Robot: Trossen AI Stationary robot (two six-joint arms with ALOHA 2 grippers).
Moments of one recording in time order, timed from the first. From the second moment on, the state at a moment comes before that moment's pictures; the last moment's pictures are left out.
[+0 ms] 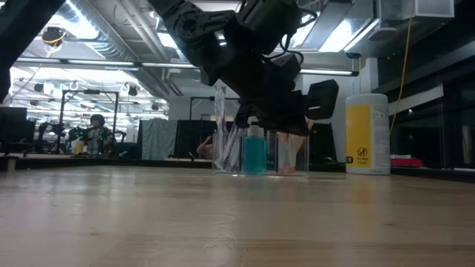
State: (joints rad) left arm -0.08 2.18 1.37 0.27 -0.74 -0.44; right arm 0.77 1.11 1.39 -0.41 0.67 0.80
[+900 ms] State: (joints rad) left arm -0.06 2.23 1.37 0.32 -0.68 -0.48; right arm 0.77 1.09 1.39 -0.41 0.67 0.79
